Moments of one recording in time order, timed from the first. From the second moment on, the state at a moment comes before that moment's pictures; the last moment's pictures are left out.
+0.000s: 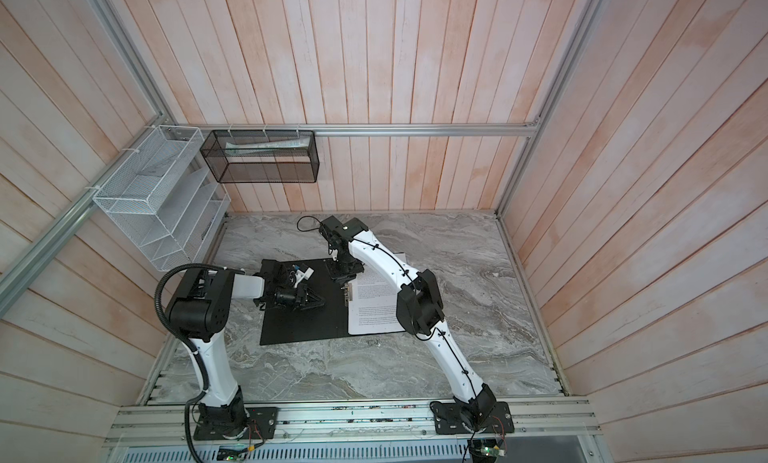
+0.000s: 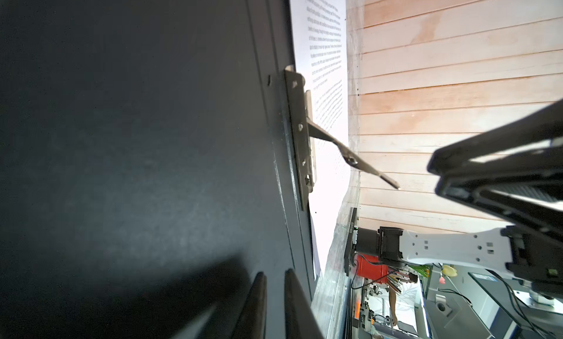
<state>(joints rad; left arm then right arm) -0.09 2.02 0.97 -0.19 1.11 -0.15 0.79 2.46 2.46 -1.39 -0.15 0.35</state>
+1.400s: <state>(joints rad) -0.09 2.04 1.01 -0.23 1.09 -0.17 0.81 2.50 2.42 -1.42 -0.14 0.31</state>
